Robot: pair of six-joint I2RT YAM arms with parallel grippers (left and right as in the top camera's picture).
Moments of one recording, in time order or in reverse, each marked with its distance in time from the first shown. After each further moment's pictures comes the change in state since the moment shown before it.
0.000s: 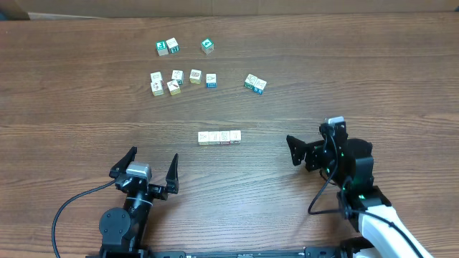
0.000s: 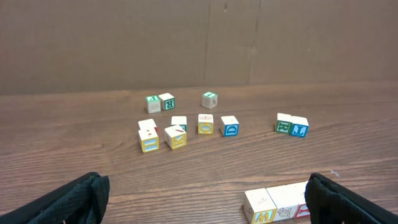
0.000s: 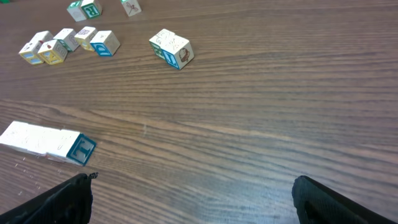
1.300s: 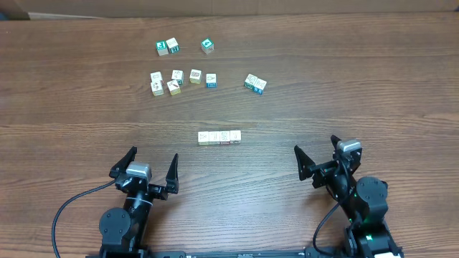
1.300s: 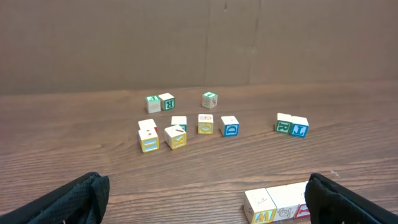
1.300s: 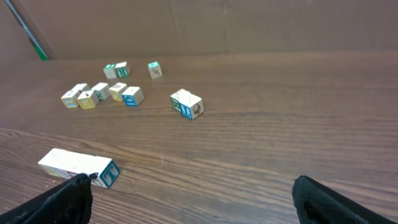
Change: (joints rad) left arm 0.000 0.000 0.000 0.000 0.000 0.000; right arm 0.000 -0.557 -0.219 -0.023 0.016 0.000
